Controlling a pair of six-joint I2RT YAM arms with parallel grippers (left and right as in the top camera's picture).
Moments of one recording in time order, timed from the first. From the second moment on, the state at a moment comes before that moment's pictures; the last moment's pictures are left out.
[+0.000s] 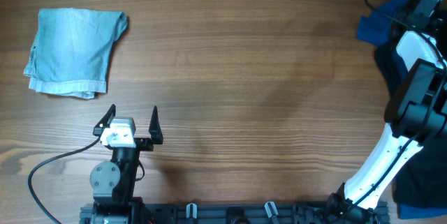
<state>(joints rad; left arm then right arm) -0.03 0.01 0.01 -0.07 0.03 -0.03 -0.39 2.28 1.63 -0.02 0.44 -0.05</state>
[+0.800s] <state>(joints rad) -0.03 0.01 0.01 -0.07 0.03 -0.03 -0.39 2.34 1.63 0.02 0.47 -0.10</state>
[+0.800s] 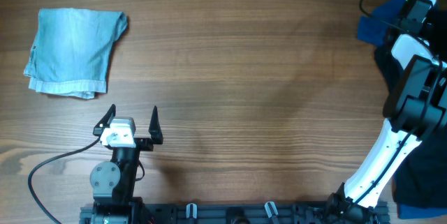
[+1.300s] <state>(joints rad) -0.03 0.01 0.01 -0.07 0.03 -0.03 -0.42 2.34 1.63 0.03 0.47 -0.04</state>
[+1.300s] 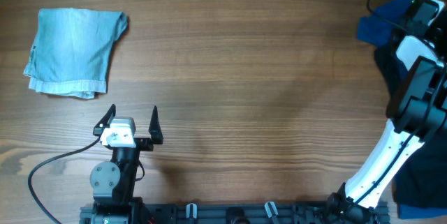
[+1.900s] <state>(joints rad) -0.03 0.01 0.01 -0.07 0.03 -0.03 -0.44 2.07 1.63 -0.10 0.44 0.00</state>
